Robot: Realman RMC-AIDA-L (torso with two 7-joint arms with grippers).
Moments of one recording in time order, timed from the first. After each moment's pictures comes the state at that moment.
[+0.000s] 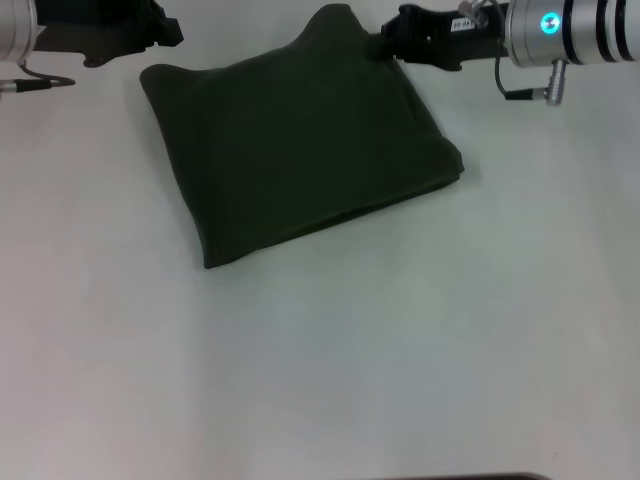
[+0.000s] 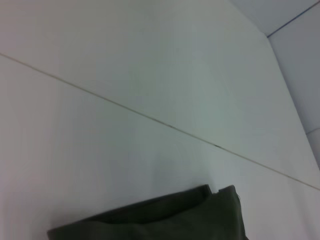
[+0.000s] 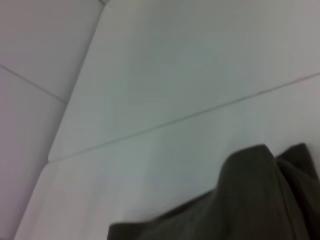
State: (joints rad) left arm -0.72 -2.08 -2.36 -0.93 -0.81 1.25 -2.79; right arm 0.83 2.00 -1.17 -0.46 -1.81 -0.91 2.50
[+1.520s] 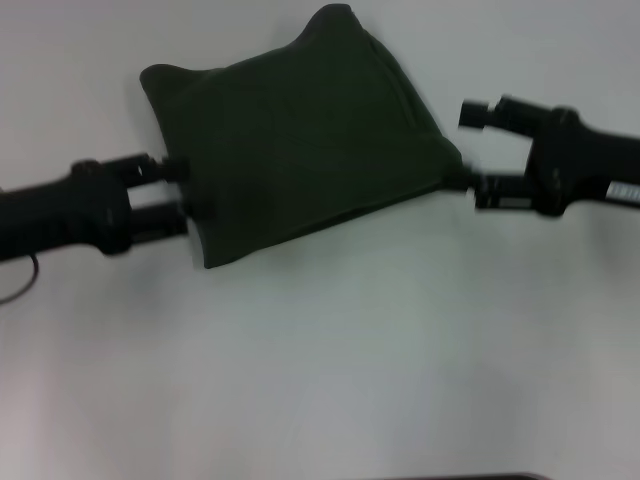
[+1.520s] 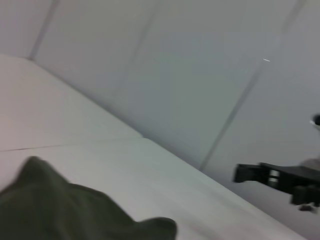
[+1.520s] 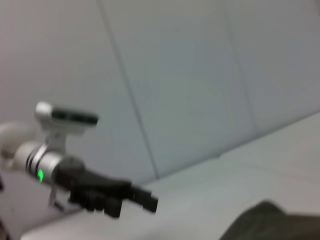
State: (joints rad) left arm -0.37 -2.15 -2.53 -0.88 -1.16 1.78 -1.59; right arm 0.39 2.08 -0.72 -0.70 -1.81 -1.72 1.35
